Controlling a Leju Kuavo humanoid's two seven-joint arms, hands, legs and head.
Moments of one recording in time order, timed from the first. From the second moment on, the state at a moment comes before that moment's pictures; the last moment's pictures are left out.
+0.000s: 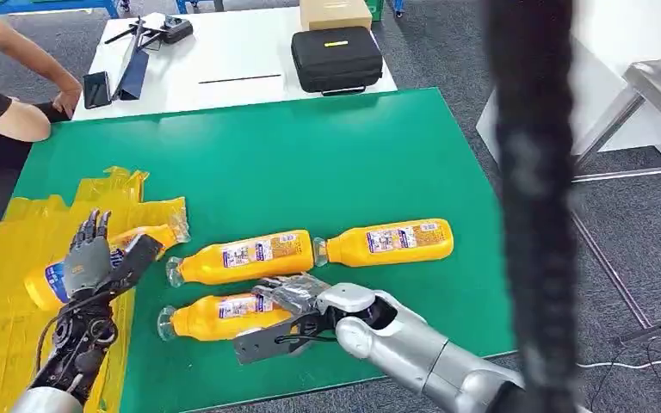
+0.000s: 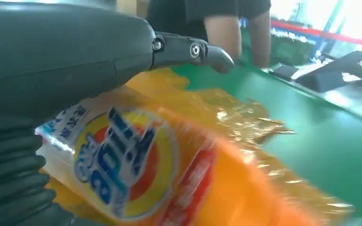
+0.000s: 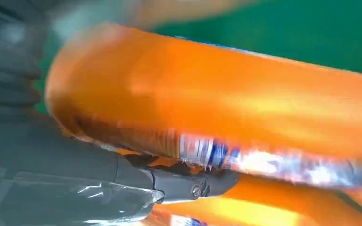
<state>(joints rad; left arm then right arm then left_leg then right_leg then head) -0.44 0.11 -0.05 -0.75 -0.83 0.52 -0.23 -0.54 -0.03 1.05 -1.14 0.62 0.28 0.19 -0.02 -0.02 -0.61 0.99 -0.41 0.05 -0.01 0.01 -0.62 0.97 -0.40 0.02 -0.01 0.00</state>
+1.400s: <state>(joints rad) -0.27 0.07 -0.06 -1.30 0.13 0.27 -0.39 -0.48 0.05 0.97 -0.95 0.66 0.17 0.16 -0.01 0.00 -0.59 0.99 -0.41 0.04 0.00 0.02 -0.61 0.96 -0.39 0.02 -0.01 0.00</state>
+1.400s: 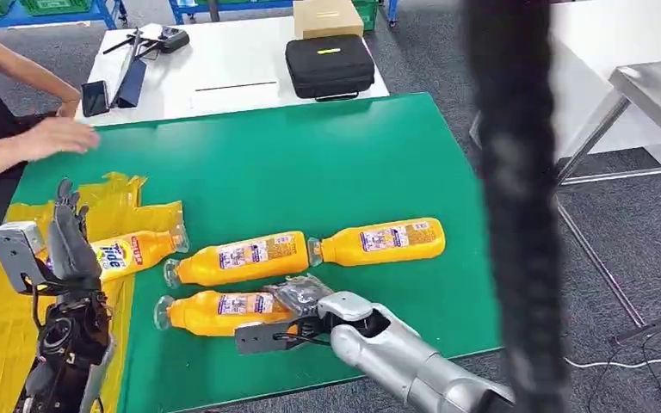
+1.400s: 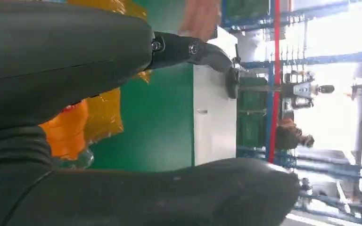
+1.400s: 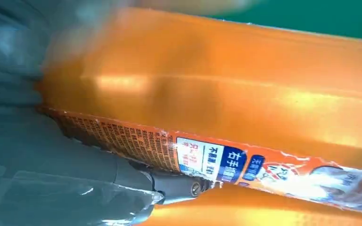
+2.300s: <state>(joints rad) -0.13 0.10 0.12 -1.41 0.23 0.27 -0.42 -0.22 -0.18 0.49 -1.56 0.27 0.10 -0.07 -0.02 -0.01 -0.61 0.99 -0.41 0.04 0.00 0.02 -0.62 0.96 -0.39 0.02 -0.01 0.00</state>
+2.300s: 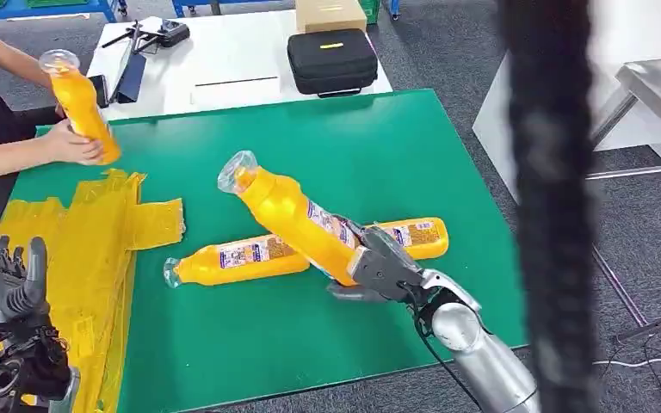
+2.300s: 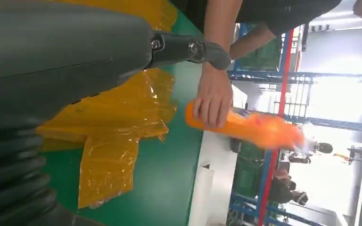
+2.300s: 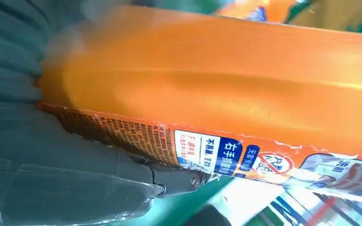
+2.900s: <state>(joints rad) -0.11 0.03 -0.03 -1.43 0.86 -0.38 -0.18 -0.34 -0.04 0.48 -1.44 0.46 -0.09 -0.18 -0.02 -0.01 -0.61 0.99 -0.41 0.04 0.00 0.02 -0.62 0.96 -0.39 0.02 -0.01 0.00</state>
